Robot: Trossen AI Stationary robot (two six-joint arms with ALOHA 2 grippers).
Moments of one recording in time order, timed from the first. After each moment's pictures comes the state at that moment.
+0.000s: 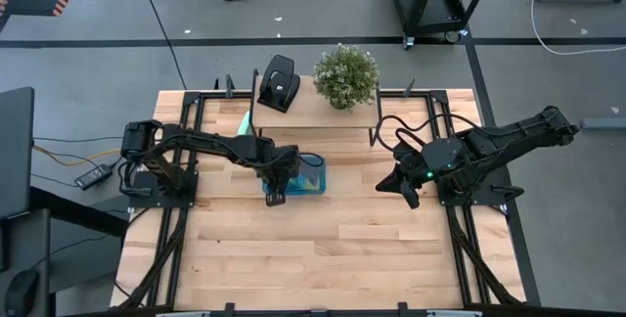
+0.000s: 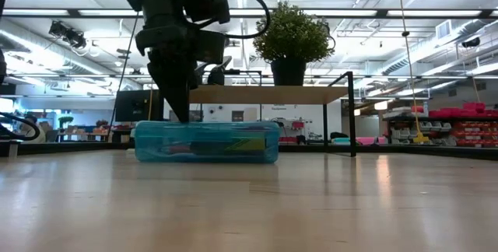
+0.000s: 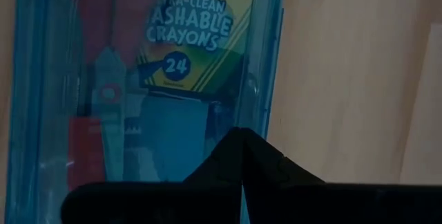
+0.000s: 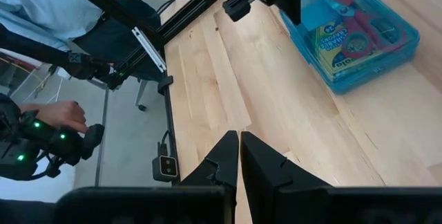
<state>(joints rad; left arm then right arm) 0.06 1.69 1.08 -0.67 0.08 -0.09 0.30 0.94 0.97 -0.58 0.07 0.82</state>
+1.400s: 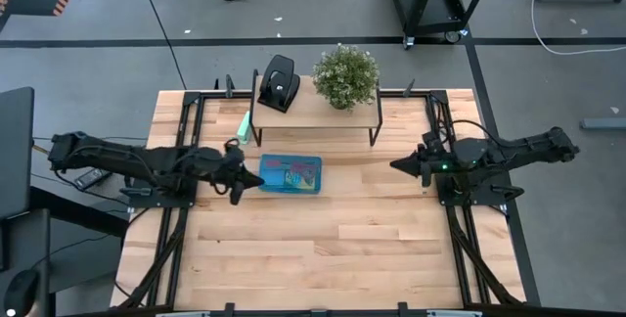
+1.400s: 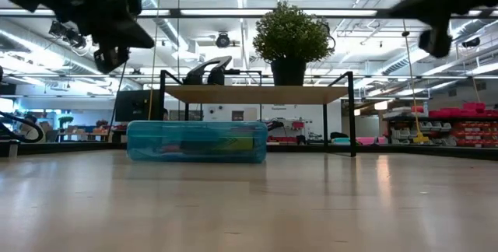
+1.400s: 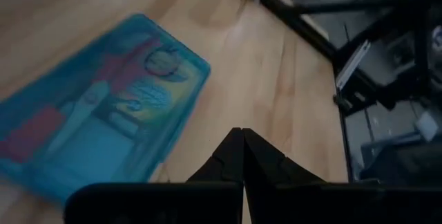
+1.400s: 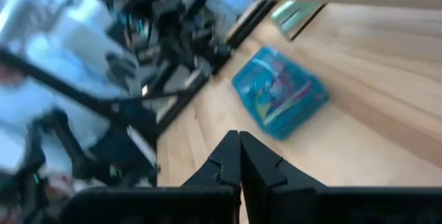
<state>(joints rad) -0.08 0.79 0.44 -0.08 -0.05 -0.67 0.20 0.38 0.40 -0.26 0.28 0.88</state>
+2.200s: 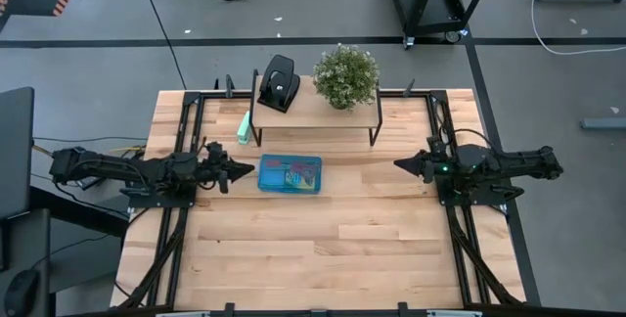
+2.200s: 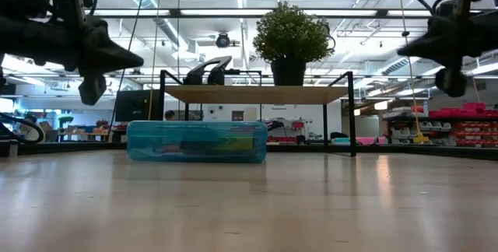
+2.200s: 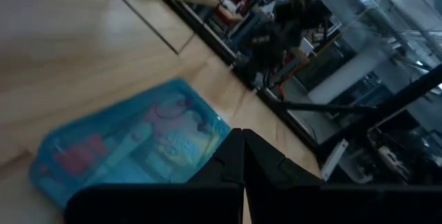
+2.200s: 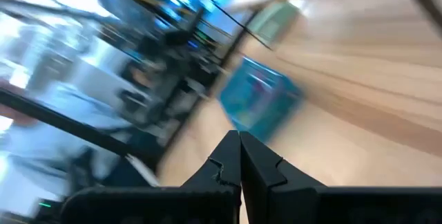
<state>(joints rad) -0.03 0.42 0.01 0.31 -0.22 -0.79 0.11 0.00 0.15 -0.32 0.28 0.98</state>
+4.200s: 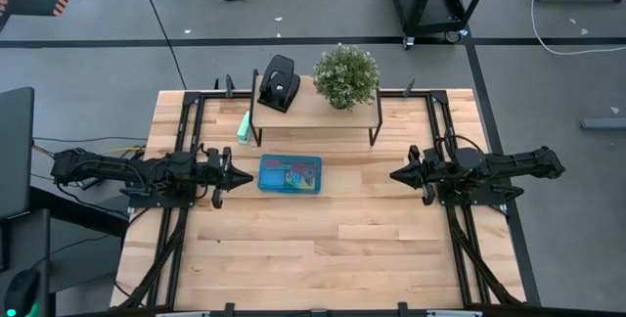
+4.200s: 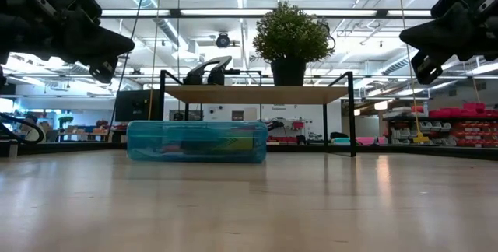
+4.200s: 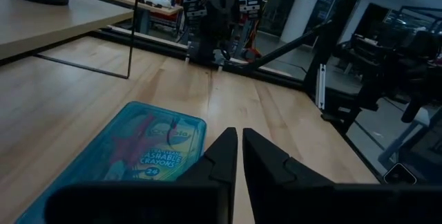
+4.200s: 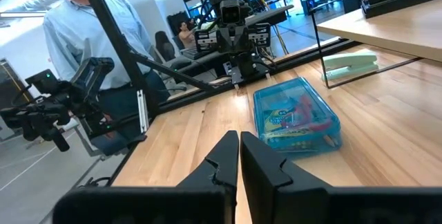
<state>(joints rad) -0.03 0.38 0.01 0.32 -0.01 -0.28 0.11 0.03 0.01 0.01 0.07 0.36</state>
